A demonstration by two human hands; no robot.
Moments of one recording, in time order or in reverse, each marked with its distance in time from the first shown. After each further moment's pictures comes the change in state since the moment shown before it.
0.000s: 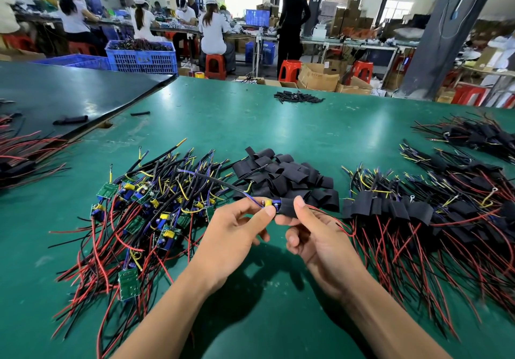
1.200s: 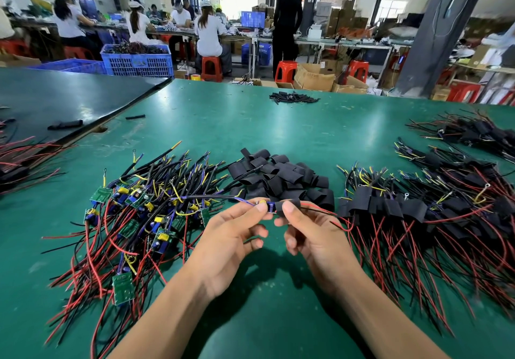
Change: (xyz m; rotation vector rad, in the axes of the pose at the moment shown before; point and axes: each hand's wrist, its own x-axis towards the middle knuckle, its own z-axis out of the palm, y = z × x) left_hand 0.001 0.001 0.004 -0.520 -0.057 -0.281; right_hand 0.004 0.005 -0.010 -0.096 -0.002 -0.160
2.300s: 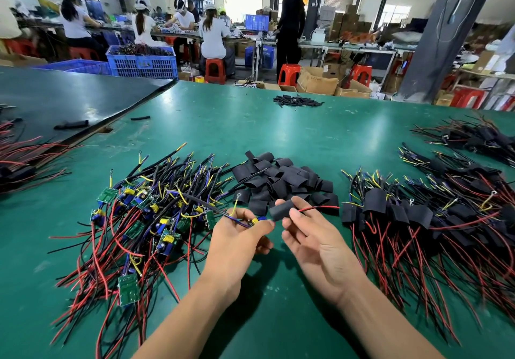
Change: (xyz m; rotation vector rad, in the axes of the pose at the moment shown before) left_hand 0.005 -0.013 0.009 0.186 0.315 0.088; right_hand 0.004 0.005 0.001 0.402 0.076 0.185
